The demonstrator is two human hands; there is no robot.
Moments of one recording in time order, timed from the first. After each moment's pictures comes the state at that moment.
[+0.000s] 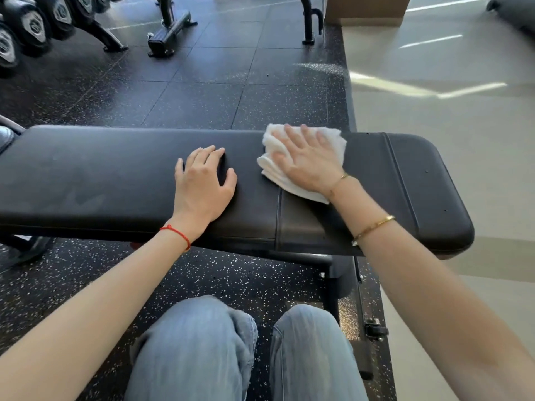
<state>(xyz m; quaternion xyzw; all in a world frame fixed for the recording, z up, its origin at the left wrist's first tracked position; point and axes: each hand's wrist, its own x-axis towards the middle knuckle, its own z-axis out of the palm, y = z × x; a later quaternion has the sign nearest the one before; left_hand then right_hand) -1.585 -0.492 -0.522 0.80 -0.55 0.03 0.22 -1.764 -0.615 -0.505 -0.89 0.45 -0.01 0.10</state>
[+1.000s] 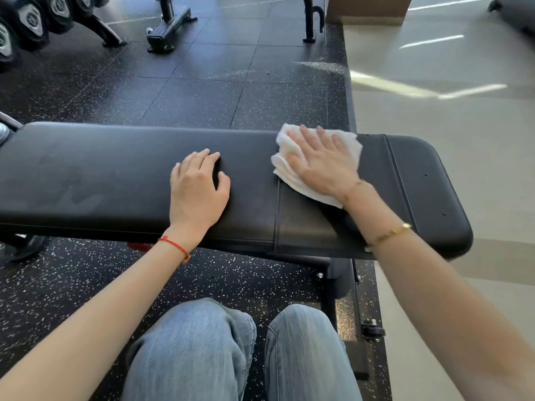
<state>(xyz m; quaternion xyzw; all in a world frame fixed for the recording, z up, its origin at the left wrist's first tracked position) -1.589 -0.484 -0.526 0.81 -0.54 0.04 0.23 -1.789 -0.618 -0.506 -0.87 0.48 -0.02 0.10</state>
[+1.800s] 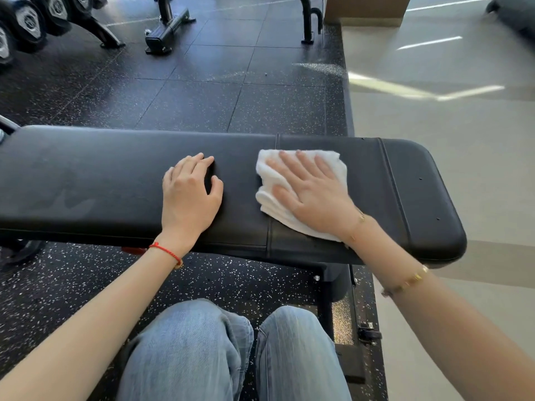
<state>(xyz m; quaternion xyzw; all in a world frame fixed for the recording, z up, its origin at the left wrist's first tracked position) -1.587 -0.484 -0.525 0.81 -0.53 0.05 0.24 -1.803 -0.573 -0.511 -0.92 0.38 -0.06 0.08</state>
